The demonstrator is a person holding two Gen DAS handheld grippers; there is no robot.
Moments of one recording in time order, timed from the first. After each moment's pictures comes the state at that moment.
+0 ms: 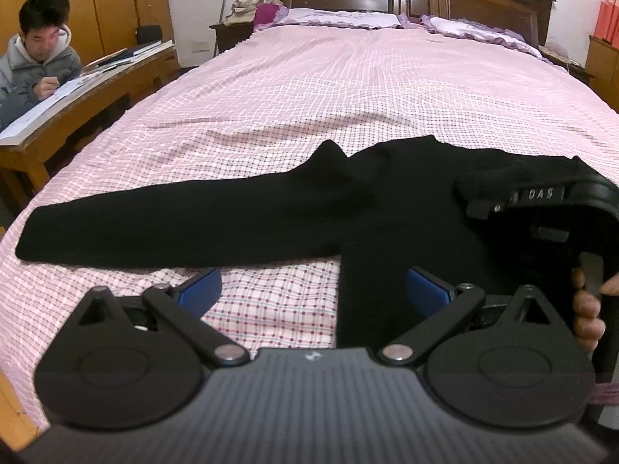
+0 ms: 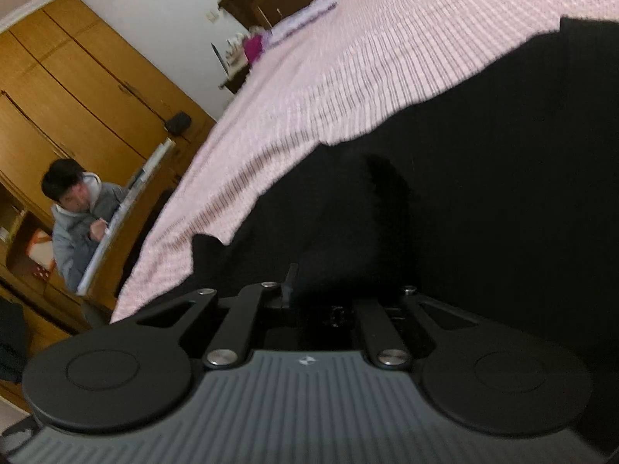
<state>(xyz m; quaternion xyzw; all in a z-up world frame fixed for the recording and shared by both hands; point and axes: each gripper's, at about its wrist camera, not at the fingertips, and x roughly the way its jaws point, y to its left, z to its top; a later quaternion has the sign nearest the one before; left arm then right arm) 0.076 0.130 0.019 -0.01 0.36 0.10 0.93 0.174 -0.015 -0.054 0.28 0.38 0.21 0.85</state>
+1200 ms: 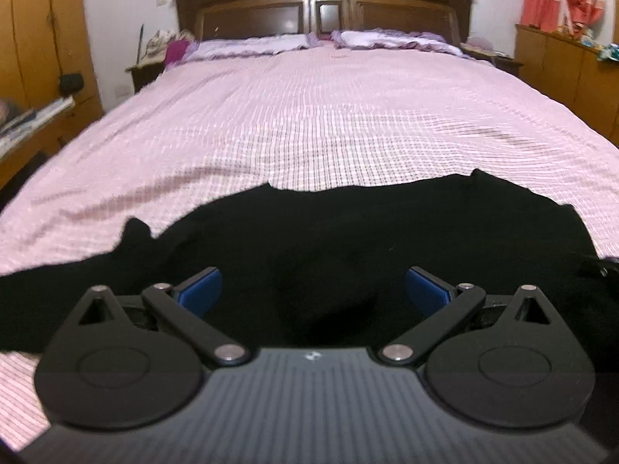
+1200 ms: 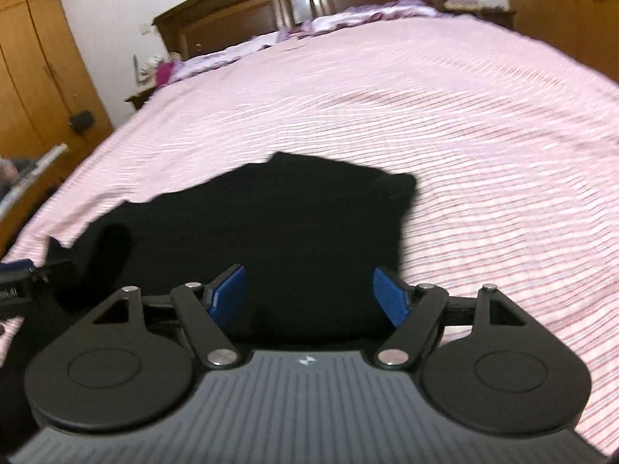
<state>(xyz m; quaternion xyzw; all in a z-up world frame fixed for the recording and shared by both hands) 0.155 -0.006 0.013 0.01 0.33 0.00 0.94 0.094 -0.279 -0.006 0.12 0.34 0.05 0.93</state>
